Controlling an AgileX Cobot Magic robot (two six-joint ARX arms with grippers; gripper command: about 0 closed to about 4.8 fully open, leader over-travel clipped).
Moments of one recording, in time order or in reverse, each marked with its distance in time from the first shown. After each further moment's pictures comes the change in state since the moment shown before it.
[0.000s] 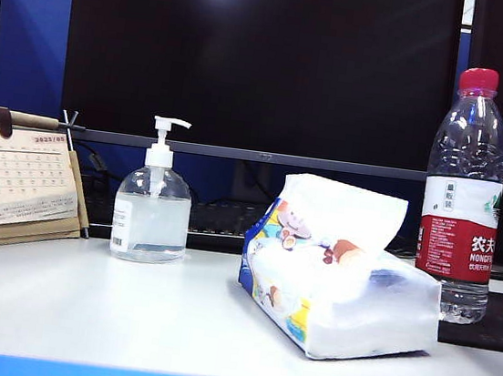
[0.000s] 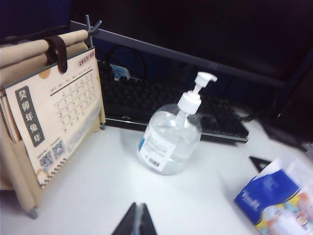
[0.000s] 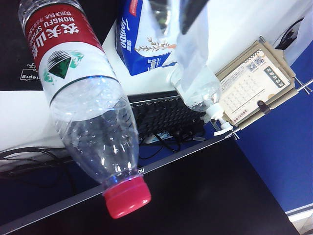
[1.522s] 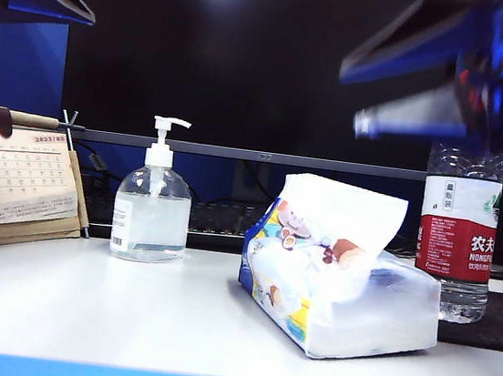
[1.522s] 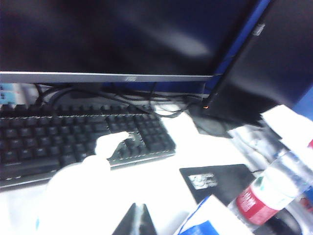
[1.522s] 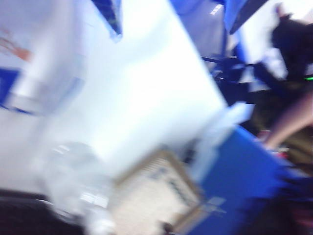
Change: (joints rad) left arm -0.204 1.024 0.548 0.387 0.136 0.018; right arm 0.295 1.019 0.534 0.011 -0.295 -0.176
